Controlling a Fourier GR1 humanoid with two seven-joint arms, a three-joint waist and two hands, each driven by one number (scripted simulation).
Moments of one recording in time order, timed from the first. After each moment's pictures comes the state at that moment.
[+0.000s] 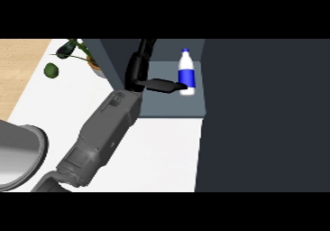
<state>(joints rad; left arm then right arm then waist) -0.98 0.00 -0.13 -0.46 0.33 0.21 -0.67 0.60 -0.12 0.37 -2.13 -0.21 0.08 -0.24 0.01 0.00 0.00</state>
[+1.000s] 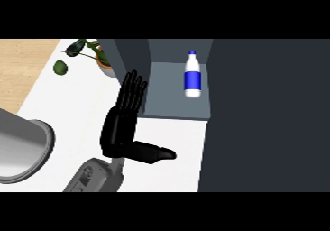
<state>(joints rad) -0.27 0.07 -0.42 -1.47 0.43 0.27 -0.37 0.63 -0.15 0.43 -2.20 -0.15 0.06 -0.22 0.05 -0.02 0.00</state>
